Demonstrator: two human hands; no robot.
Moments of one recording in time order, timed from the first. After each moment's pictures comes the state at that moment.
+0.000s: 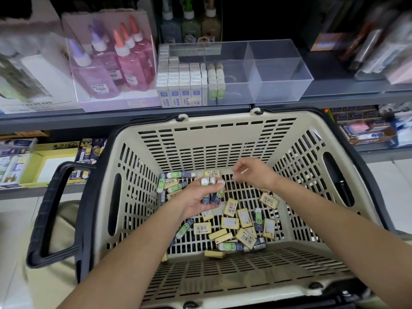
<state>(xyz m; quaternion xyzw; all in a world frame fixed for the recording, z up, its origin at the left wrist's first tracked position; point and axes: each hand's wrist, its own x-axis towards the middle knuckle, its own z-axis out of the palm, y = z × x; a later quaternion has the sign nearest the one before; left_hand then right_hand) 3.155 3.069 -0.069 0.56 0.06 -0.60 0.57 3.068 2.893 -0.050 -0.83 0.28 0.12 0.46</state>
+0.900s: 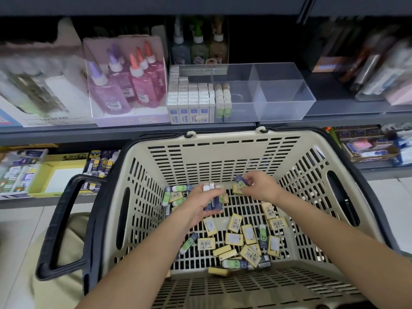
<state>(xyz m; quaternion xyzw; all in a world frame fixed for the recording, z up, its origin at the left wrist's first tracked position) 3.161 3.060 -0.047 0.60 0.07 -0.52 0.60 3.079 2.887 -0.053 -0.88 0.30 0.12 0.35</state>
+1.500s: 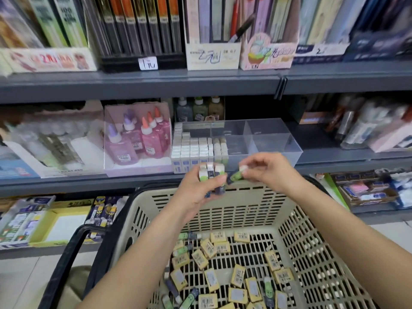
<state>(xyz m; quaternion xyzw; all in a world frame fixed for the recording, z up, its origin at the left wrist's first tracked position) 3.215 3.034 0.075 0.58 -0.14 -0.39 0.70 3.117 2.864 0.098 -0.84 0.20 -0.12 0.50</state>
